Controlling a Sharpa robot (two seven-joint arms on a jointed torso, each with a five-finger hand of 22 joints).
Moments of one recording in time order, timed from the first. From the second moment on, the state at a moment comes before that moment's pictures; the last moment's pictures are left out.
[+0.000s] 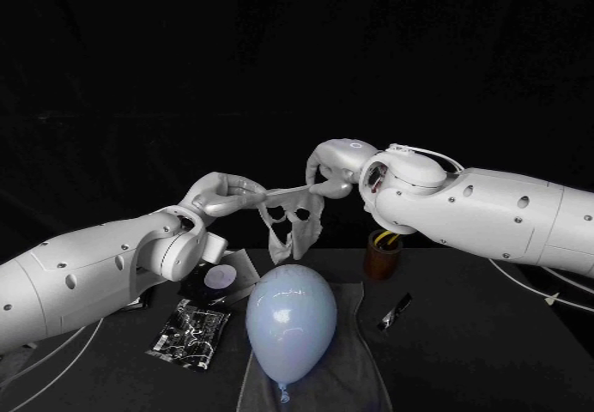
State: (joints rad) left arm 1.40 -0.69 -0.06 1.28 -0.30 -0.30 0.31; left_hand 1.39 -0.11 0.69 -0.07 0.05 0.99 0.16 0.38 0.45 1.07 0.12 0.42 0.18 0.69 0.14 0.47 0.44 0.08 0.72 0.29 0.09 0.07; right arm 1.60 -0.60 -0.13 1.36 -1.53 -0.29 -0.21; right_hand 1.26 -0.01 0.49 -0.13 0.04 1.01 0.07 0.45 0.48 1.47 0.01 1.57 1.31 1.47 -0.05 1.57 1.31 0.03 1.47 0.06 1.47 1.31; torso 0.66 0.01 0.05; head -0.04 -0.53
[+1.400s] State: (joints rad) left arm 1.44 -0.68 -0.04 1.33 -0.26 -0.31 0.31; left_hand 1.38 -0.10 0.68 -0.08 0.05 1.02 0.16 0.34 0.45 1.03 0.11 0.52 0.23 0.65 0.12 0.63 0.46 0.11 0.78 0.29 0.12 0.08; right arm 1.72 -0.66 -0.11 1.43 -1.51 -0.30 -0.17; right_hand 1.25 -0.02 0.50 -0.12 0.04 1.02 0.06 0.46 0.49 1.47 0.00 1.57 1.31 1.47 -0.05 1.57 1.31 0.03 1.46 0.06 1.48 1.31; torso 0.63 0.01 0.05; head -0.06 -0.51
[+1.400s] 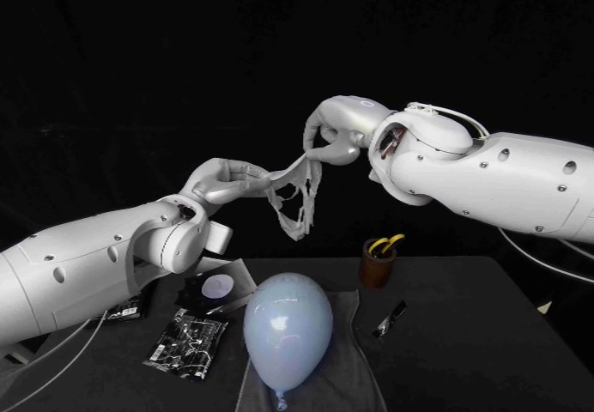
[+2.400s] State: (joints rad) left arm 1.38 -0.63 -0.02 1.26 -0.29 -0.29 0.31; left_hand 1.38 -0.09 0.68 -0.08 0.05 1.02 0.16 0.34 0.45 1.00 0.12 0.52 0.22 0.64 0.13 0.67 0.44 0.12 0.78 0.29 0.12 0.08; right arm 1.62 -0.63 -0.14 1.39 -1.41 -0.38 -0.15; right_hand 1.25 -0.04 0.52 -0.12 0.05 1.01 0.06 0.46 0.49 1.47 0.00 1.57 1.31 1.46 -0.06 1.56 1.31 0.03 1.47 0.05 1.49 1.31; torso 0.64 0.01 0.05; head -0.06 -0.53
